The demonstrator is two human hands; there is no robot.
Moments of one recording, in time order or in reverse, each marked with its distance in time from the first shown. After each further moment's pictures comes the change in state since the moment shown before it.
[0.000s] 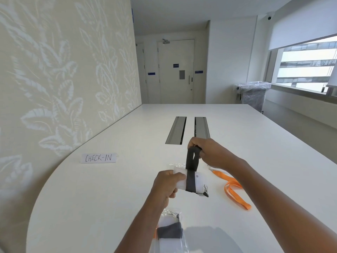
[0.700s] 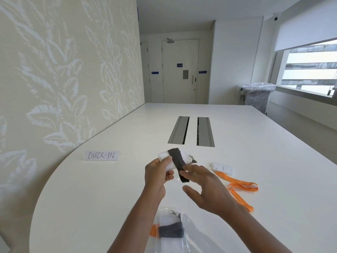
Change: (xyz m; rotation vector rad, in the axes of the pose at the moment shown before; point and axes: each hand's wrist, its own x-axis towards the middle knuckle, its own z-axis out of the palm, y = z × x) left_hand 0.011 0.012 -0.018 -0.454 0.206 0.129; right_hand -0.072 -0.009 0.081 -0.046 0.245 -0.278
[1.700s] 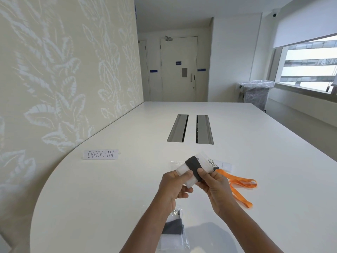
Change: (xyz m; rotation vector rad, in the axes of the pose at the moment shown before) left_hand -0.028 -0.034 0.012 0.265 -0.294 -0.131; right_hand -0.010 0.020 0.024 1.314 0.357 0.815
